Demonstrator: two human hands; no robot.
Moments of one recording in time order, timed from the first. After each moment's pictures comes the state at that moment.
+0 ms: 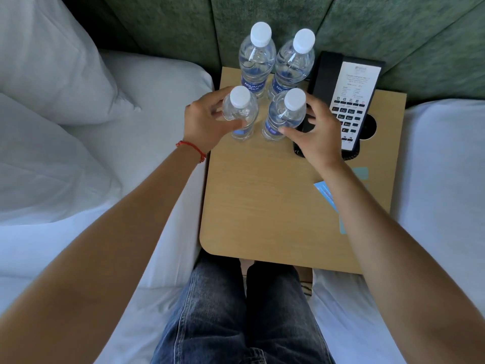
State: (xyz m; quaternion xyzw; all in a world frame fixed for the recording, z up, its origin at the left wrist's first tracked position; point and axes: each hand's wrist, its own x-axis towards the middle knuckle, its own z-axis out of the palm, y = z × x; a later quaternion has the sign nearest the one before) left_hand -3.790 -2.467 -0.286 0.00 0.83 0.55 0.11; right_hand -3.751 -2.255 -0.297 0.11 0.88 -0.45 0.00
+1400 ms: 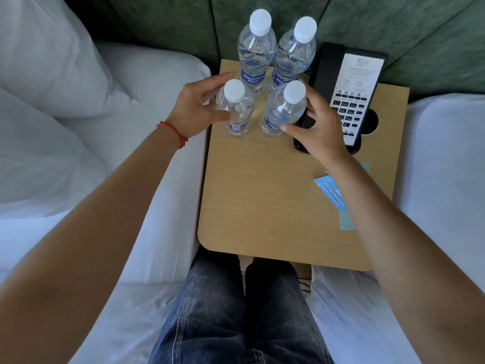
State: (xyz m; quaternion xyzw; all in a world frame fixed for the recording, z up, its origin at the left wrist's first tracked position) left_hand -3.807 -2.485 -0.279 0.07 0.81 0.55 0.20; right_hand -3.750 -2.246 -0.299 0.08 0.87 -0.48 0.06
